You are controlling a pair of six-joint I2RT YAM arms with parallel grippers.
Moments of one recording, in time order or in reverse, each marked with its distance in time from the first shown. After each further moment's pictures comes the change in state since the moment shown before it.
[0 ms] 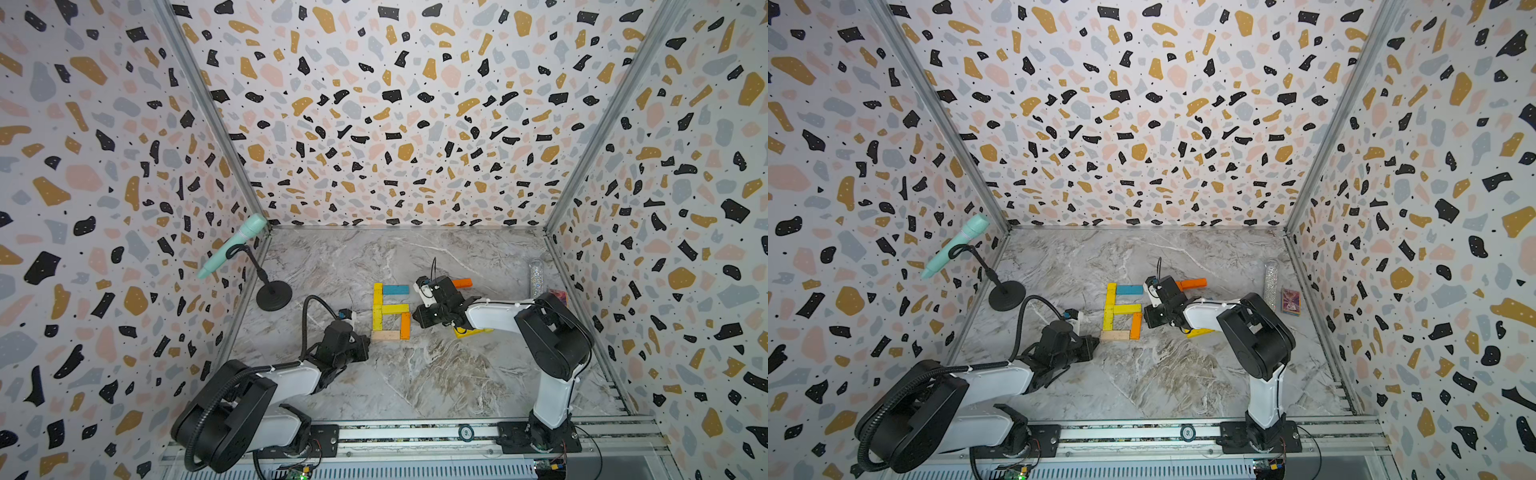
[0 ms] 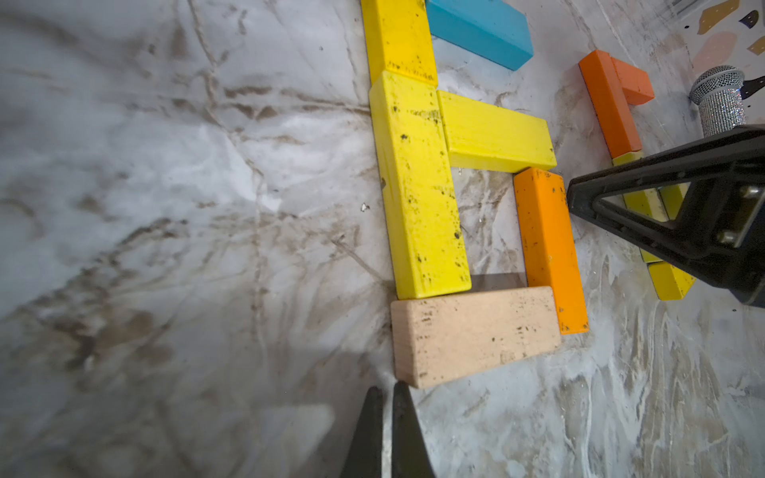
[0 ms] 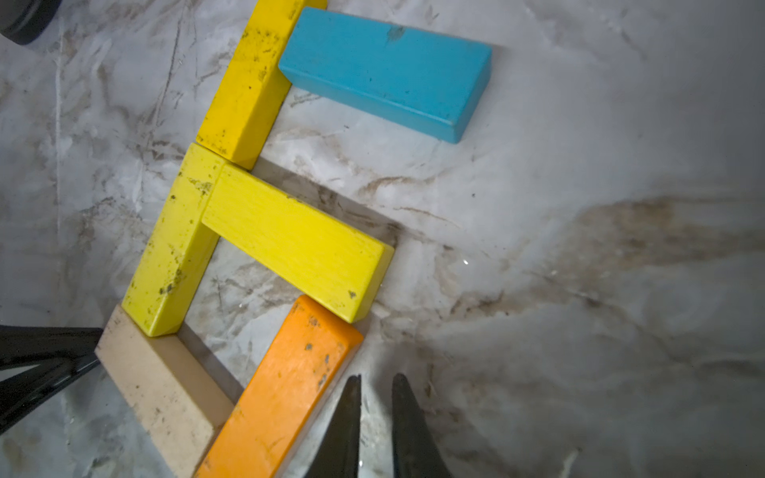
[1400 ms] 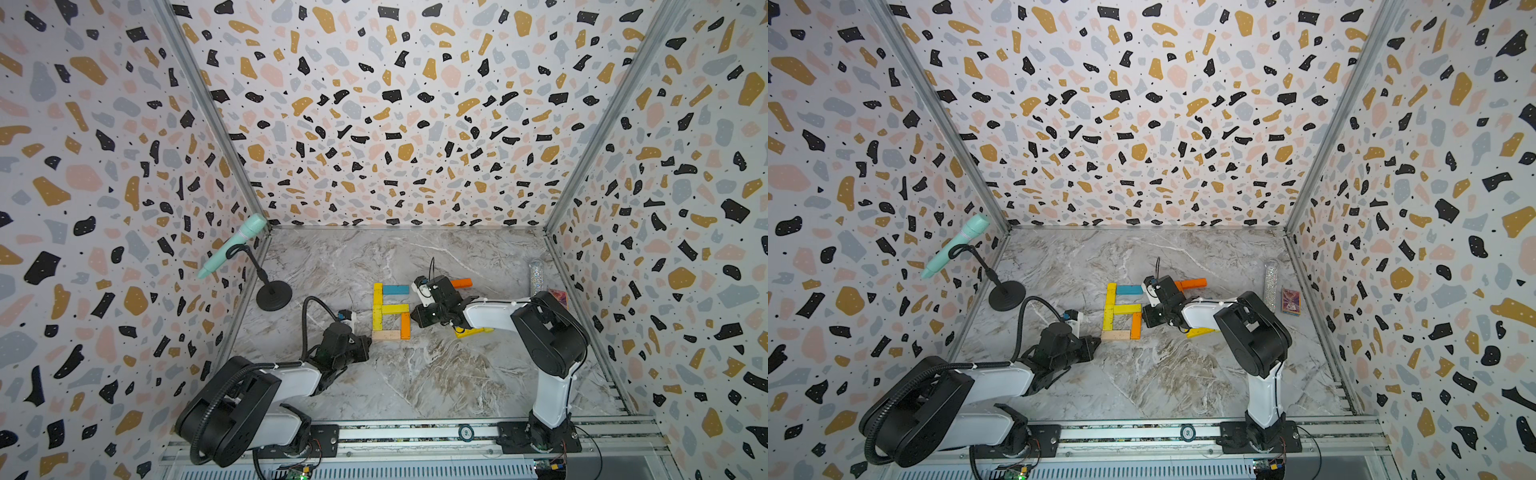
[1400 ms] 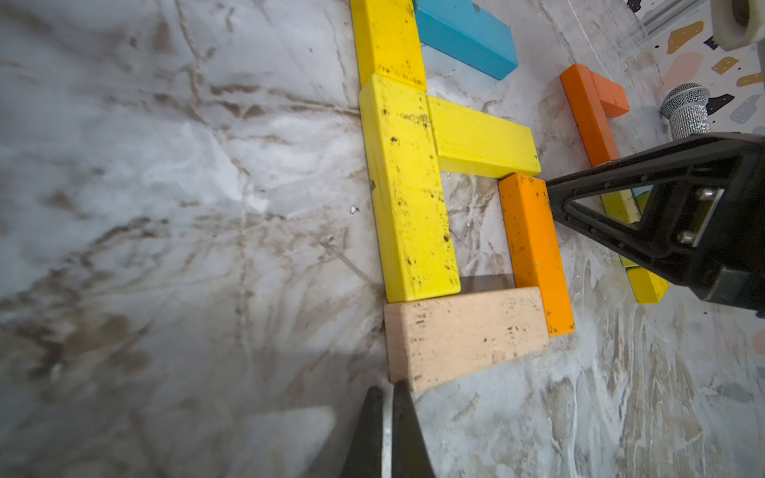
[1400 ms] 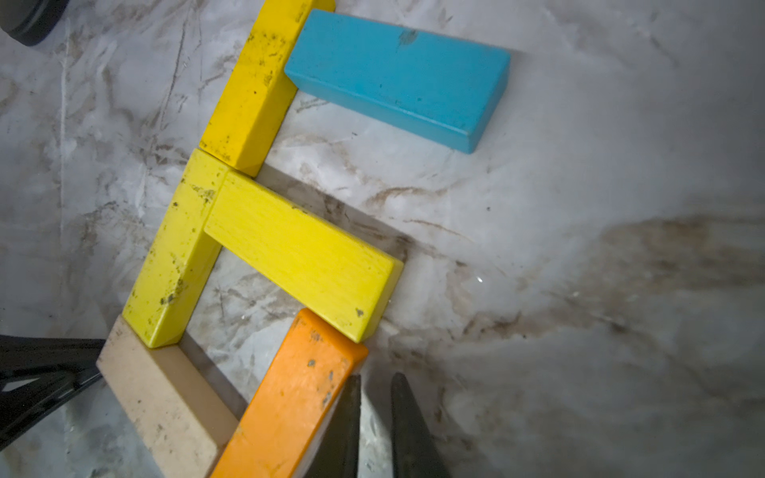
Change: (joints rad) left arm 0.000 0.027 -0.031 0.094 0.022 -0.024; right arm 0.001 0.024 0.018 0.016 -0.011 -0.001
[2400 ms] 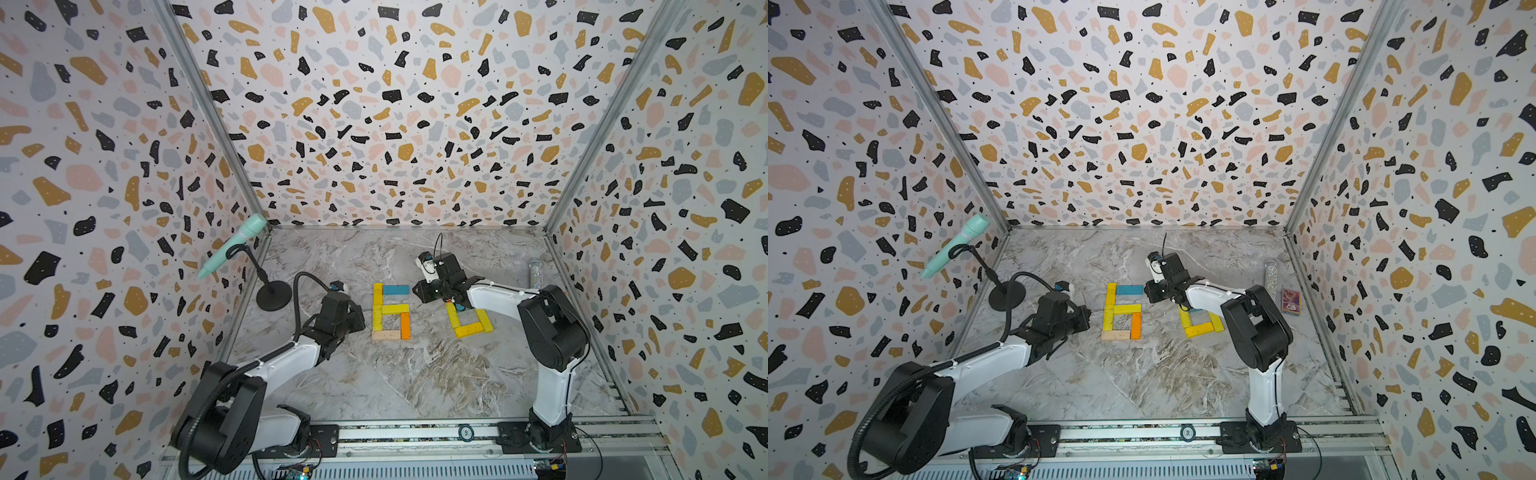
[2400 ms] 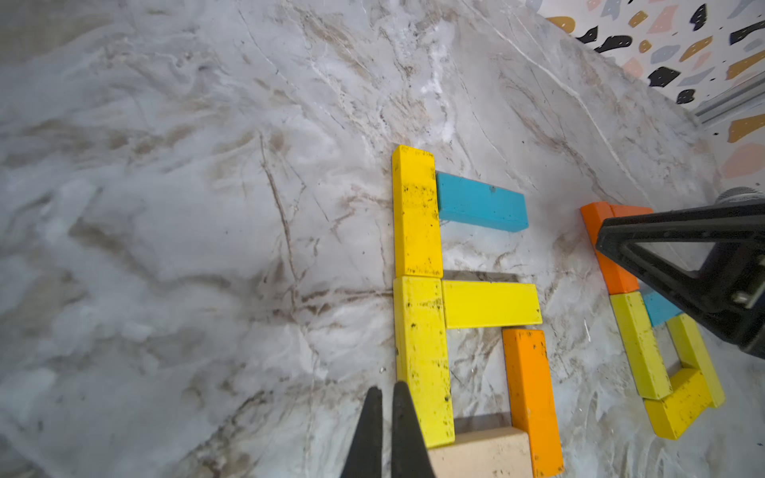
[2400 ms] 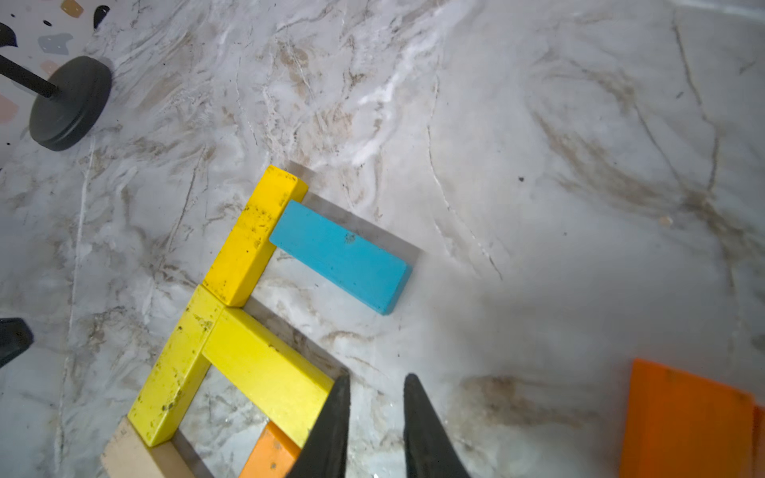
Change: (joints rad) left arm 0.096 0.019 0.362 -0.371 -0.130 0.075; right arm -0.093 0.051 0.232 -0.078 0.010 -0.090
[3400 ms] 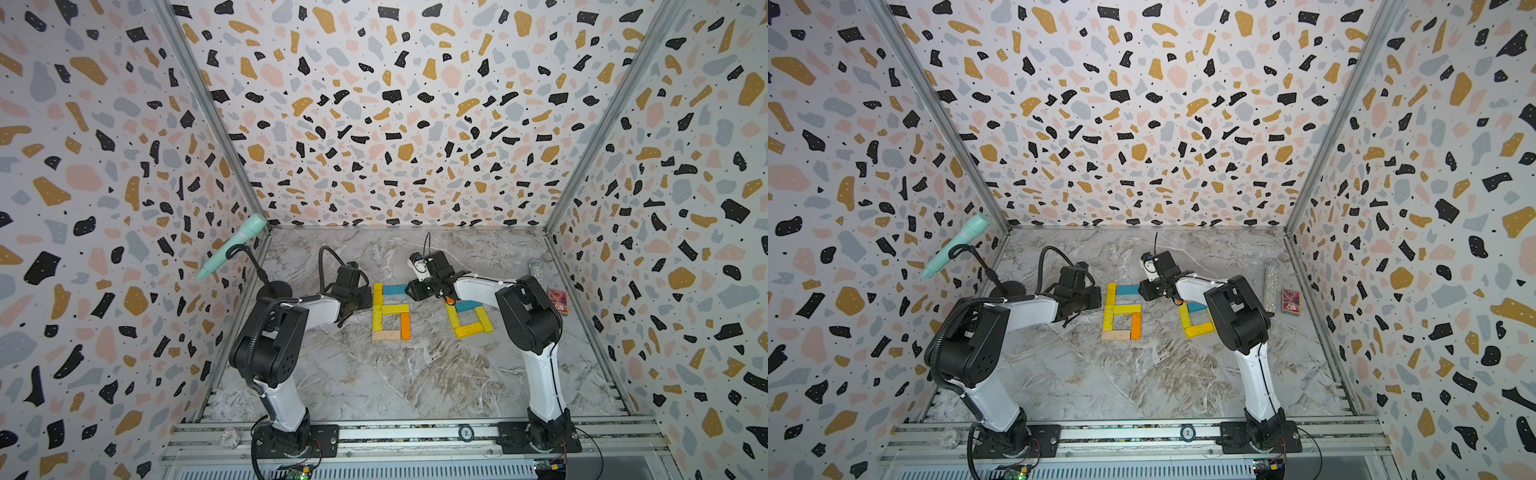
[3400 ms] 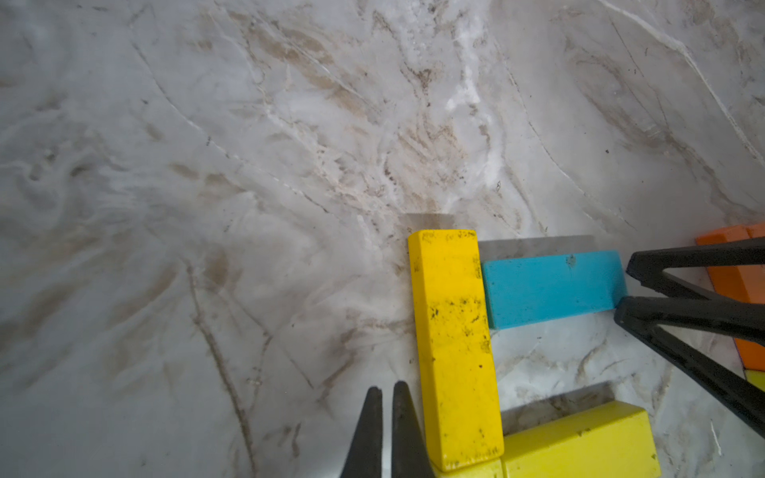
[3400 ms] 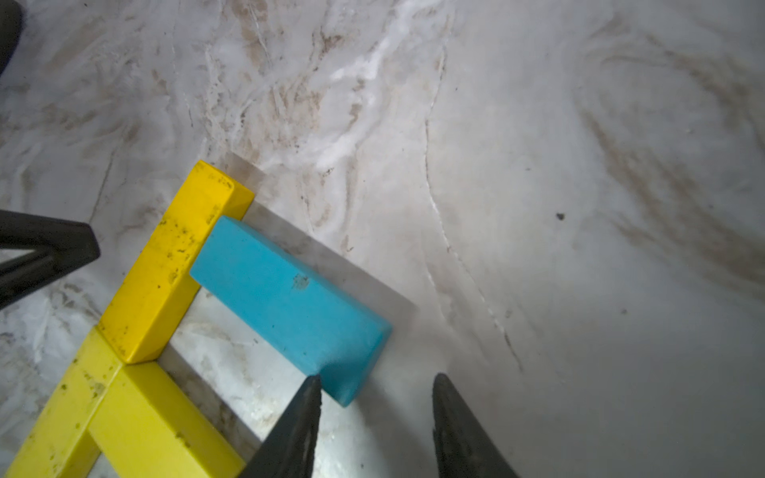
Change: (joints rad) left arm 0.068 0.414 0.313 -0.016 0.055 0.160; right arm -0.002 0.195 0.172 -0.061 -0.010 -0.083
